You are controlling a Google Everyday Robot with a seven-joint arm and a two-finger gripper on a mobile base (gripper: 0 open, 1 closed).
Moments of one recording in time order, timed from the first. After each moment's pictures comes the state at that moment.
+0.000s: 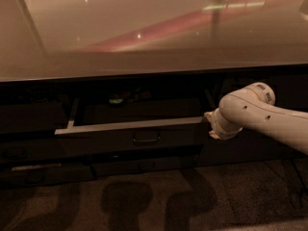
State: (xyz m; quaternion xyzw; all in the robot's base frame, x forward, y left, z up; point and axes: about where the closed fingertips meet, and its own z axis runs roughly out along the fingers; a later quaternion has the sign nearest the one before) arm 0.588 -0.234 0.626 -0.75 0.63 -0.13 0.14
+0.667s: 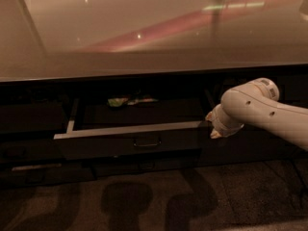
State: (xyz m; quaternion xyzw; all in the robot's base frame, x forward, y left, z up) arm 0.591 -0.232 0.646 -0.75 0.63 -0.14 0.15
